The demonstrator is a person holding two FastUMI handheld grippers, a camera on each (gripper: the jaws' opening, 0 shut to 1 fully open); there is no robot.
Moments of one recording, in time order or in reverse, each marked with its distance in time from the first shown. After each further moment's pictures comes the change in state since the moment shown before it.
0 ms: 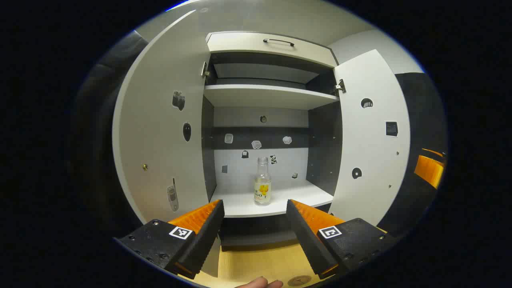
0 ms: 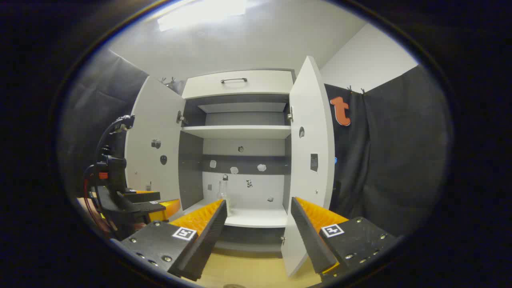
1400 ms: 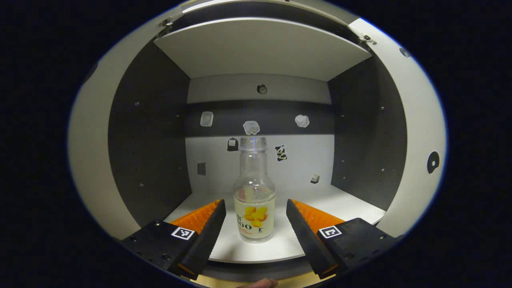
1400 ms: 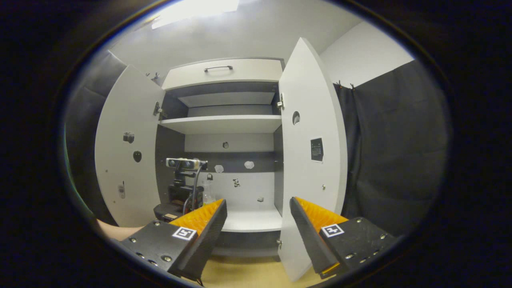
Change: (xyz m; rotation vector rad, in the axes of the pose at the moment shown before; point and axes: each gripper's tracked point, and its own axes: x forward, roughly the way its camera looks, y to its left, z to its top) left arm 0.259 -0.015 -0.068 0.021 -0.014 0.066; right arm 0.053 -0.016 -0.026 0.012 -0.009 -0.113
